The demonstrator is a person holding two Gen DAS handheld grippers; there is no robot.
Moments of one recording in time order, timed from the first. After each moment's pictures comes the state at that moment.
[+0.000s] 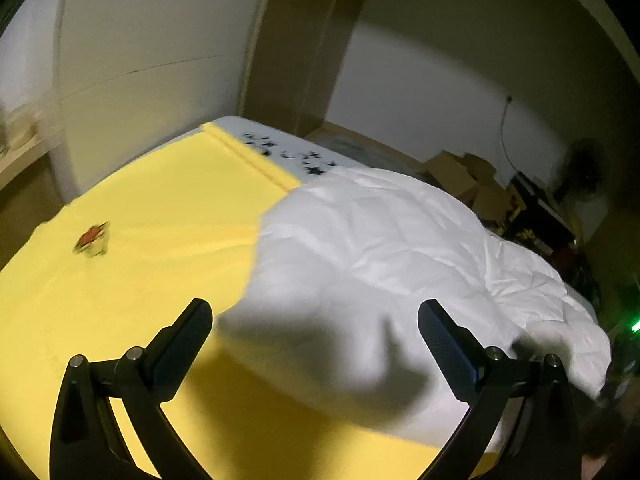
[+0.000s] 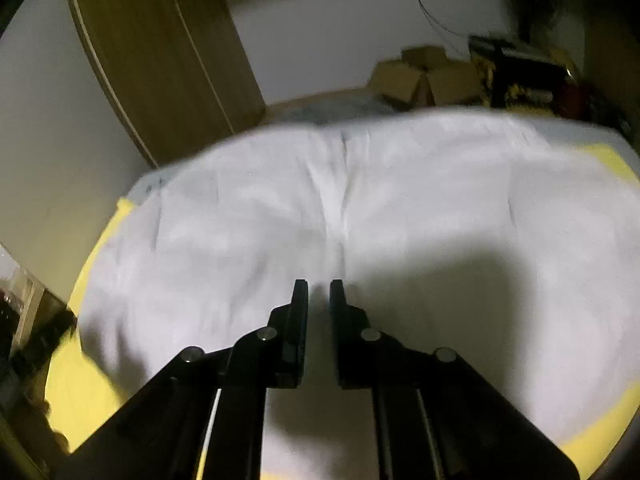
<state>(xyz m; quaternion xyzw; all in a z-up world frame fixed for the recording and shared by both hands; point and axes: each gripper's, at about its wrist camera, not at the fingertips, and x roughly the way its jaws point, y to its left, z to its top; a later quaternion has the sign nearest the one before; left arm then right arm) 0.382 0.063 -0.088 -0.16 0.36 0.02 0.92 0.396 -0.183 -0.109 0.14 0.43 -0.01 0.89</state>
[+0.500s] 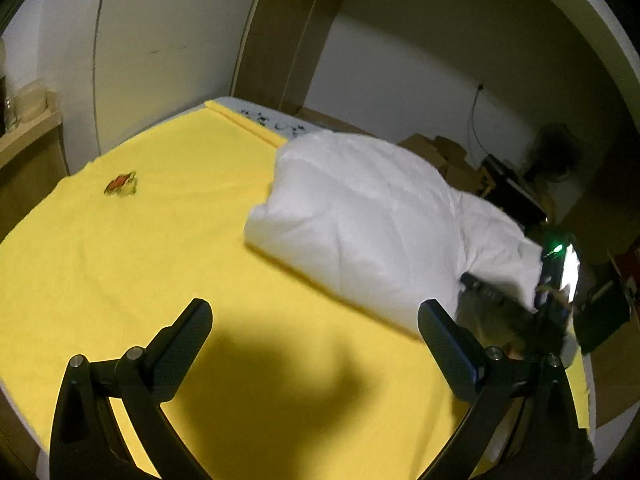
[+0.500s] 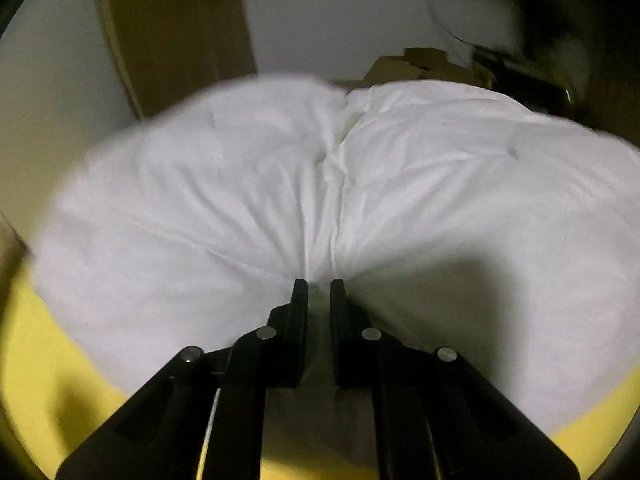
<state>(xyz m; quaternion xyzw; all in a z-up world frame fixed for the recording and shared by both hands) 0.274 0.076 -0.092 -0.16 0.38 -0.04 0.91 0.374 -0.155 -0.129 0.10 0.42 -0.03 0.90</state>
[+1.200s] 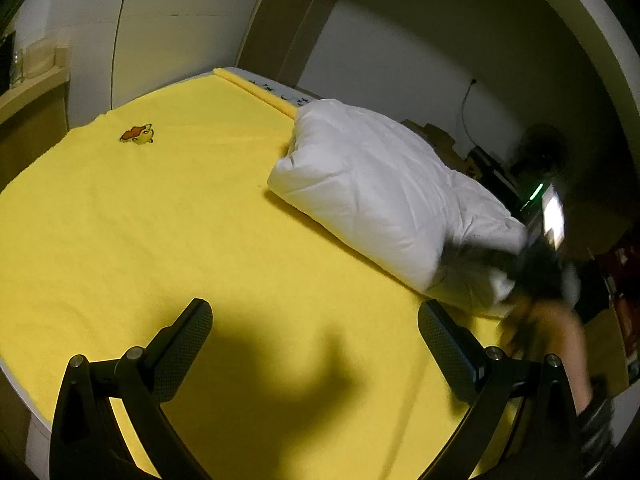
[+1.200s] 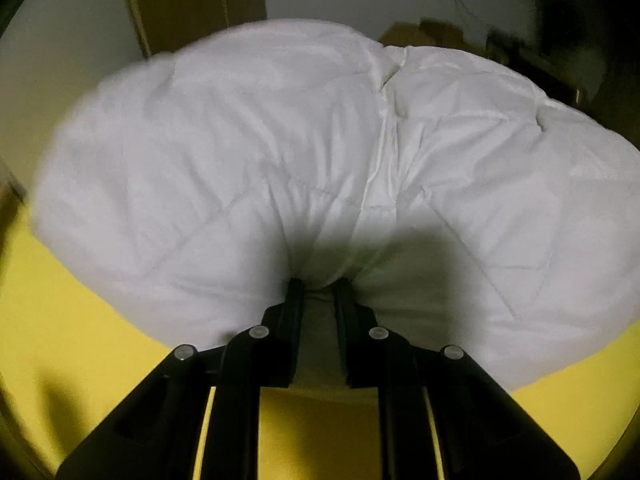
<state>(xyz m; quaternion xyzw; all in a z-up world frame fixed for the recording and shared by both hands) 0.232 0.111 -0.115 -0.19 0.40 -0.08 0.89 0.370 -0.122 -0.139 0.05 0.50 -0.01 0.86</state>
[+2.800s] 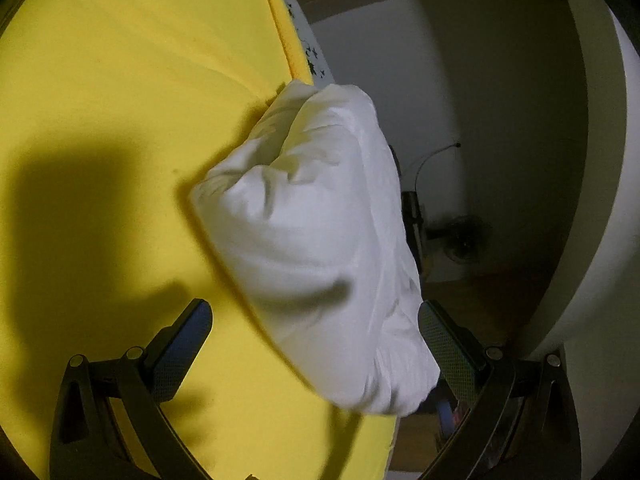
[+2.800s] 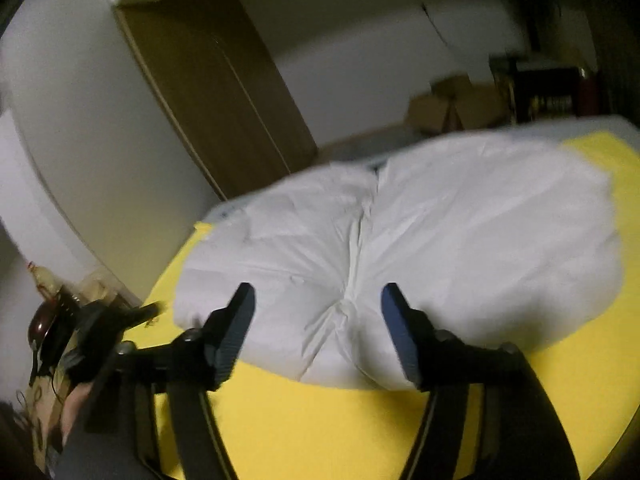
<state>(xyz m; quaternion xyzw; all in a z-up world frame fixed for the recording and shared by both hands) 0.387 0.140 -0.196 -0.51 0.44 -0.17 0.72 0.331 -0.188 -0.062 0.20 0.31 0.08 0.93</state>
